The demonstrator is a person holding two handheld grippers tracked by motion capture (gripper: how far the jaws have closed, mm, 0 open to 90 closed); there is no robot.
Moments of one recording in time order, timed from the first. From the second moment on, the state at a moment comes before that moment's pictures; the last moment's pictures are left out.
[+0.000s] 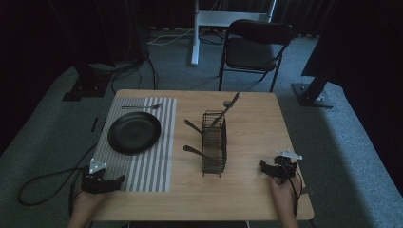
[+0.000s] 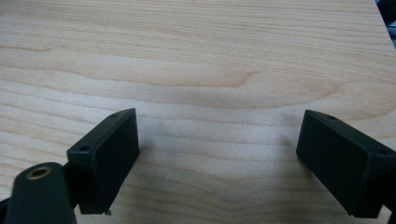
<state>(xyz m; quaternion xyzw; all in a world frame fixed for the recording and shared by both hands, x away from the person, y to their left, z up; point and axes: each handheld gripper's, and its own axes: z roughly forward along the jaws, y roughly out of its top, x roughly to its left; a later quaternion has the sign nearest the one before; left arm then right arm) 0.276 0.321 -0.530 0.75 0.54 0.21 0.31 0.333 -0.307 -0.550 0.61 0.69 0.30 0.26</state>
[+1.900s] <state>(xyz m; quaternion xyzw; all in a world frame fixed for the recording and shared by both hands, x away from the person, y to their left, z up) 0.330 0.225 -0.428 0.80 0.40 0.16 0.42 0.333 -0.307 -0.550 0.61 0.69 0.30 0.26</state>
